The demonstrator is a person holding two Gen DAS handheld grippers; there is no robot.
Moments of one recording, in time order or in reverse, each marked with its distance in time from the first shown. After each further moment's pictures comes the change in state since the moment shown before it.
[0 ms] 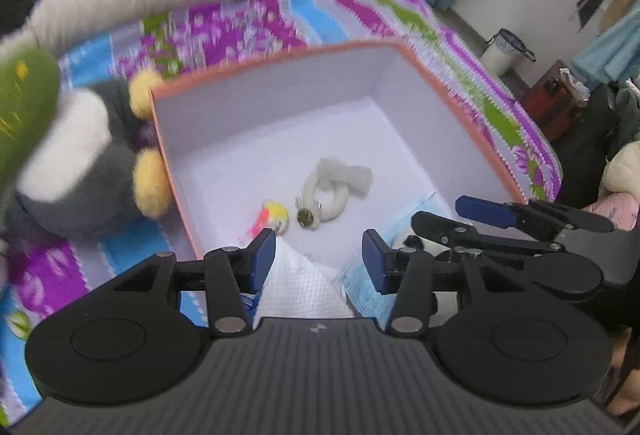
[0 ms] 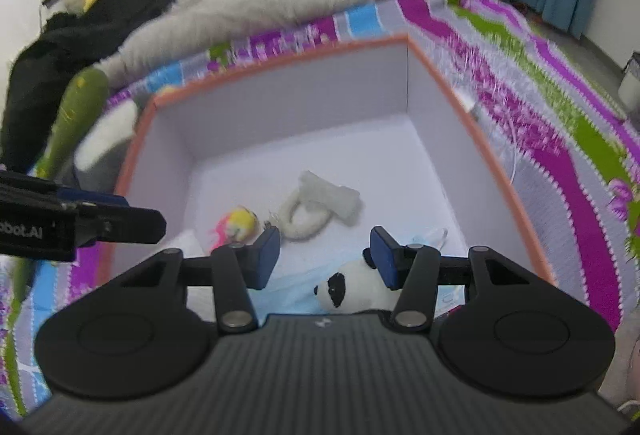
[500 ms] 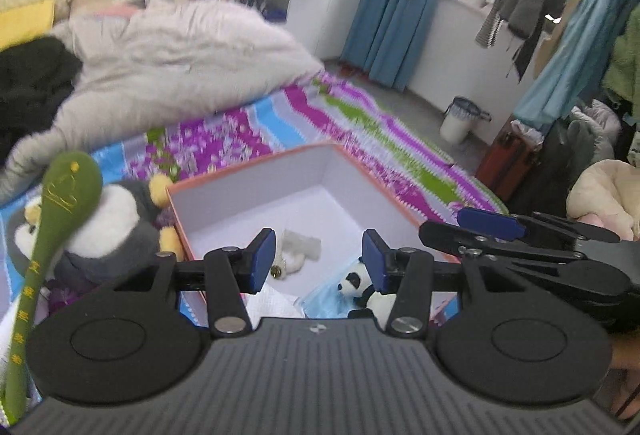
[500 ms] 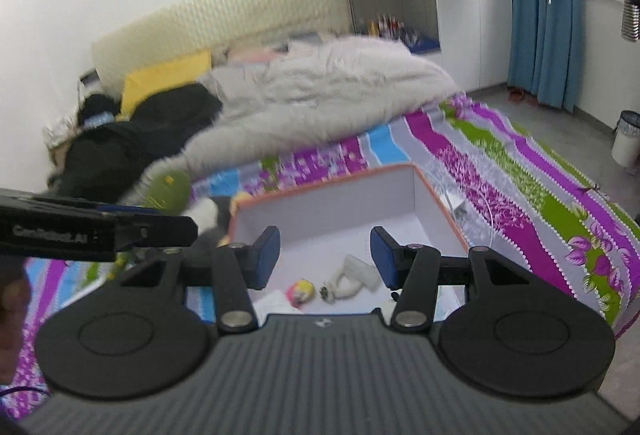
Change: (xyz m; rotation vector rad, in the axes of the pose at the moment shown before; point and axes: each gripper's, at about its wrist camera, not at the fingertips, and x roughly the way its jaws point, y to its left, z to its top) left arm -0.158 -0.039 -0.046 0.099 -0.301 -0.056; right arm -0.157 0.029 -0.019 0.005 -0.311 0.049
